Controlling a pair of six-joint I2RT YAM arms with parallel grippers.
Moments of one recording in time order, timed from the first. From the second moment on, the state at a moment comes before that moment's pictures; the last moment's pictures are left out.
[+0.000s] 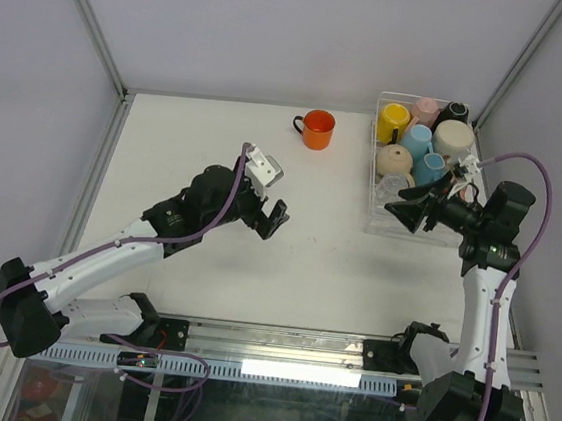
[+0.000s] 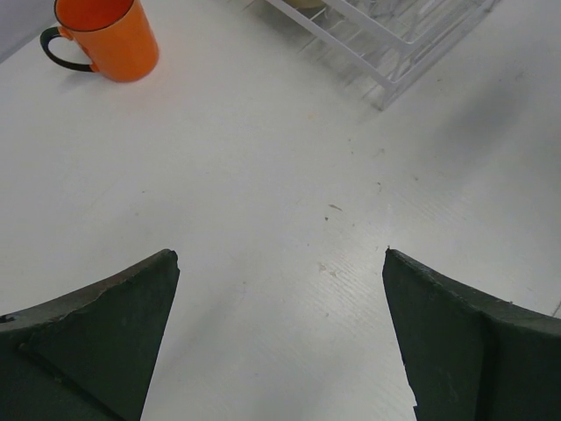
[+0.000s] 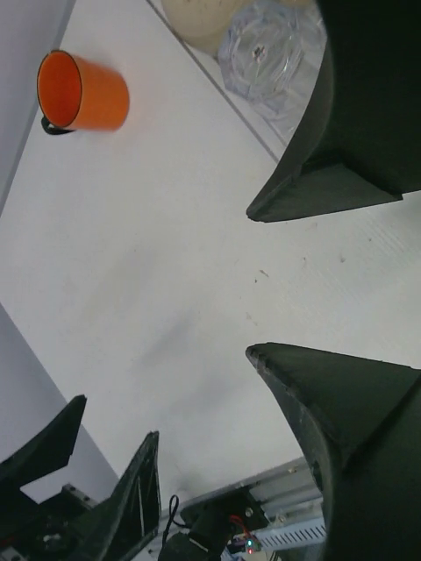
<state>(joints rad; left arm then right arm) -0.82 1.11 0.90 -0.14 0.02 0.03 -0.27 0.93 0.90 -0.37 -1.19 -0.15</state>
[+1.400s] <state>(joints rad) -0.44 2.01 1.61 0.14 0.32 -0.58 -0.25 0.82 0.77 -0.15 -1.16 0.03</state>
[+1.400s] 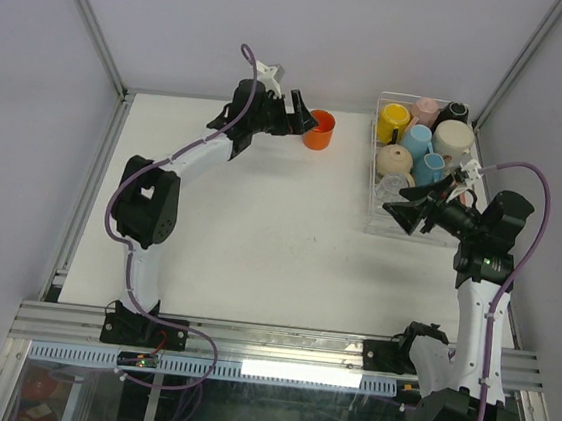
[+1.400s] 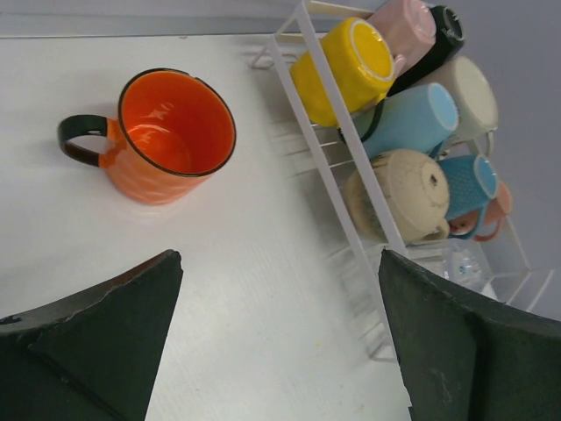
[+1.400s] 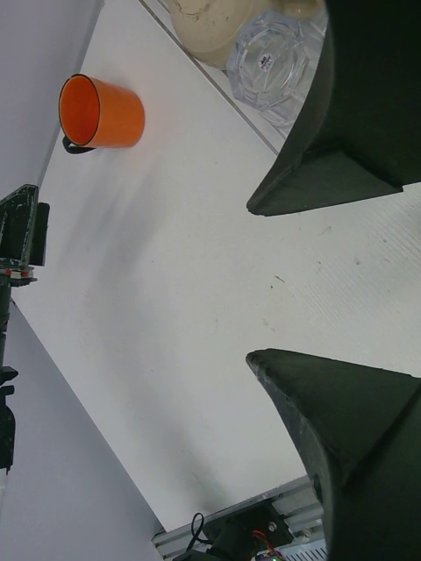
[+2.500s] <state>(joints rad) -0.44 2.25 1.88 0.07 0.31 -0.32 -0.23 0.84 0.77 -0.15 -1.13 0.02</state>
